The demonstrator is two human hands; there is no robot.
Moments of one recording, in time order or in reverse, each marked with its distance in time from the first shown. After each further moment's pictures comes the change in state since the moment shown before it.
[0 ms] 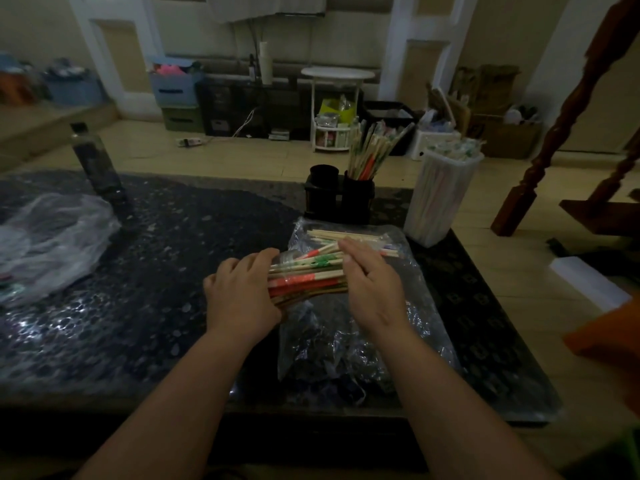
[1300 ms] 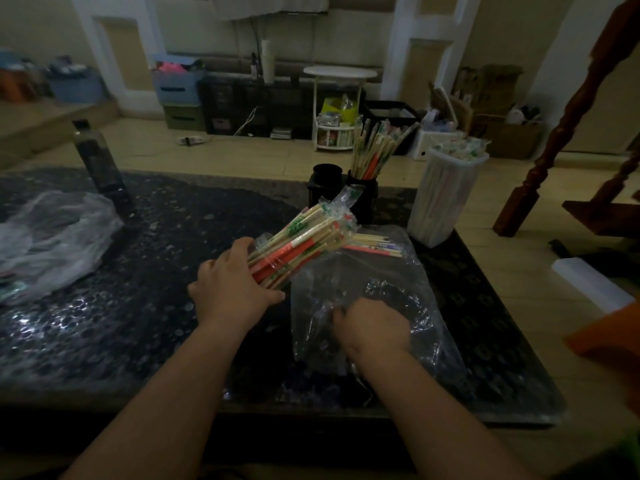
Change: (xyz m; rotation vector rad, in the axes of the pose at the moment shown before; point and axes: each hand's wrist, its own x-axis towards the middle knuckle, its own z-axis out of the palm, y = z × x) left_hand 0.012 -0.009 -0.013 -0.113 -0.072 -0.275; right_hand -0.018 0.017 0.013 -0.999 -0.280 0.217
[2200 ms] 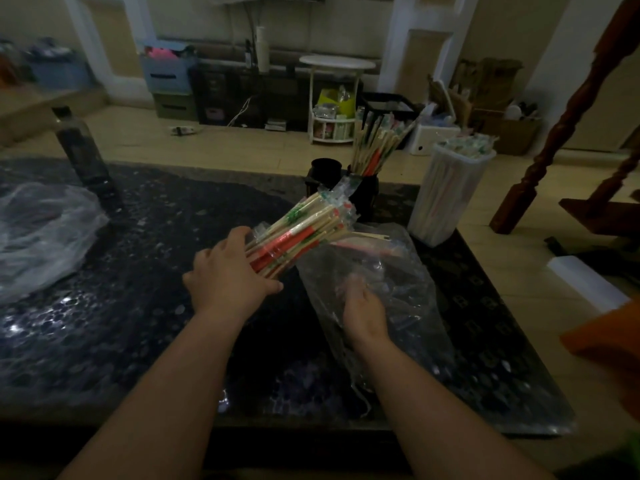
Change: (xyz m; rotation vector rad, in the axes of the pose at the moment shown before) left_hand 0.029 0.005 0.004 0.006 -0.027 -0.022; right_hand 0.052 -0.003 0.046 1.021 0.043 0.138
